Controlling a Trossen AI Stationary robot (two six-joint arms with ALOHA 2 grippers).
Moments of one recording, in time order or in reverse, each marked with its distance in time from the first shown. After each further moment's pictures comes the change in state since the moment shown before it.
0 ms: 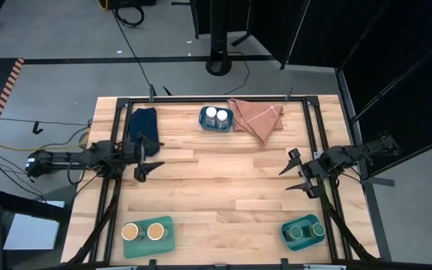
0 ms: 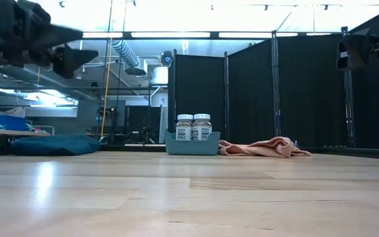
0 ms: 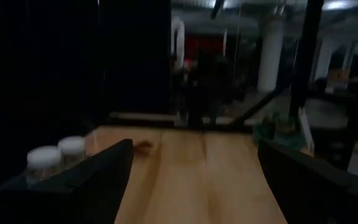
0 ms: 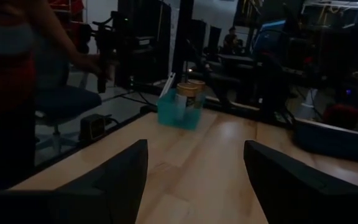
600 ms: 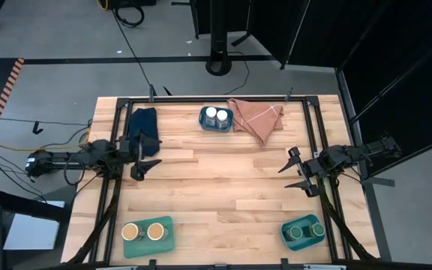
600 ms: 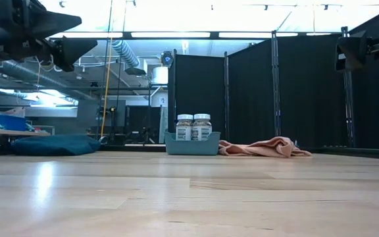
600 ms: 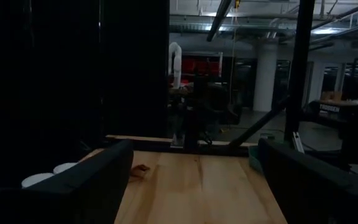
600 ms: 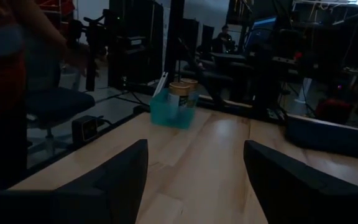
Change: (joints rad) left arm 0.000 0.000 0.000 0.109 0.009 -0.007; right arm -0.031 0.000 0.000 0.001 0.000 0.016
